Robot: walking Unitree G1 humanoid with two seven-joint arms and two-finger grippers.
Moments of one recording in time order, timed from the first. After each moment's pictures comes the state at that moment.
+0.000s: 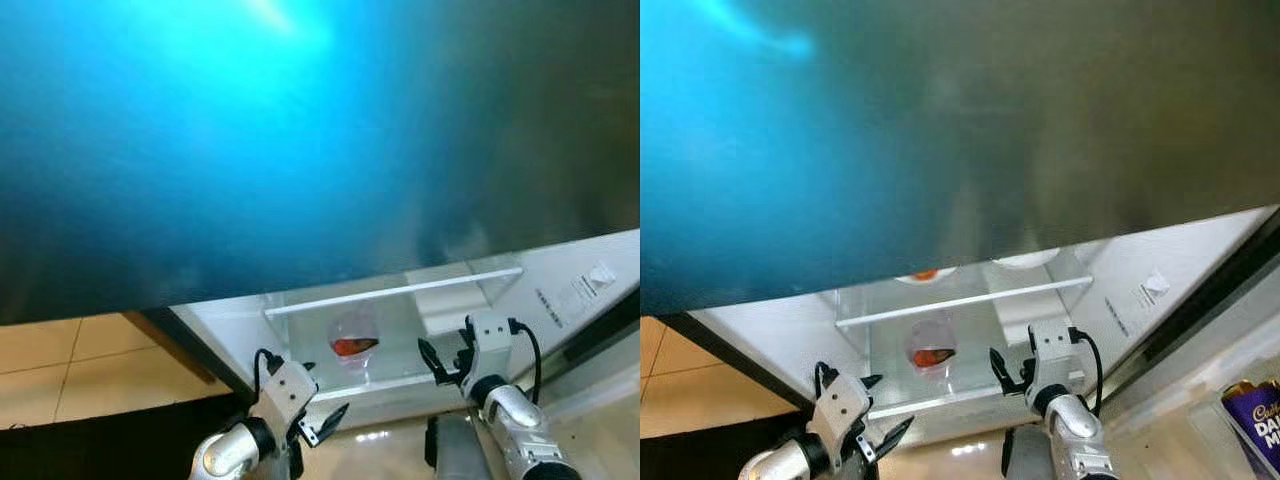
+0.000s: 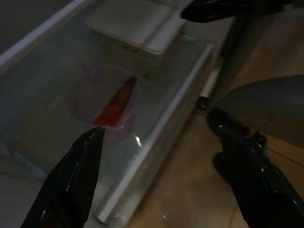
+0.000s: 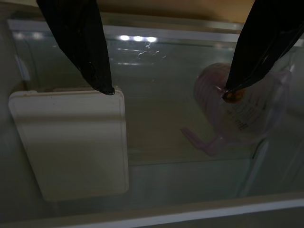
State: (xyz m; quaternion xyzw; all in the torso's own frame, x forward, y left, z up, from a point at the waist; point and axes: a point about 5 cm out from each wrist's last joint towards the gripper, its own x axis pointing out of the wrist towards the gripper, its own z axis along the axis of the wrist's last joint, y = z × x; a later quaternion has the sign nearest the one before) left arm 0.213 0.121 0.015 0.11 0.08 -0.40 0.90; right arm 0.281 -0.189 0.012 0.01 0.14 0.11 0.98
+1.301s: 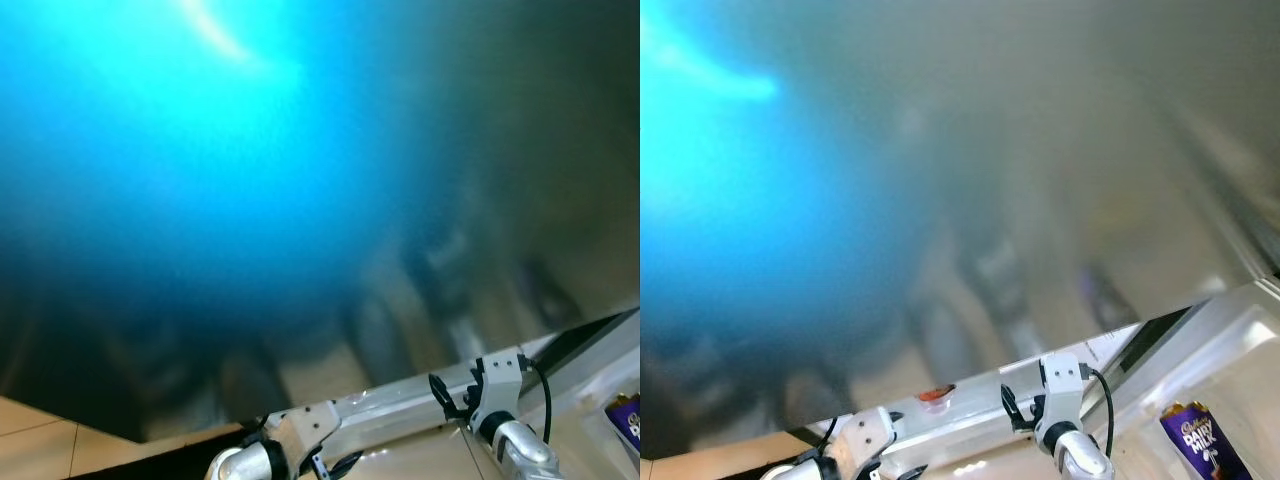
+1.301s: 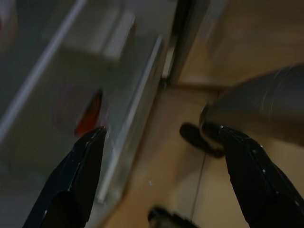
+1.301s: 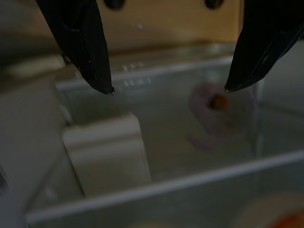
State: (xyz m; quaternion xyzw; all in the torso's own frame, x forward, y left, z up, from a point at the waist) left arm 0.196 0.118 -0.018 0.13 0.18 -0.44 0.87; right arm 0.242 -0.204 -0.029 0.01 0.23 0.07 0.97
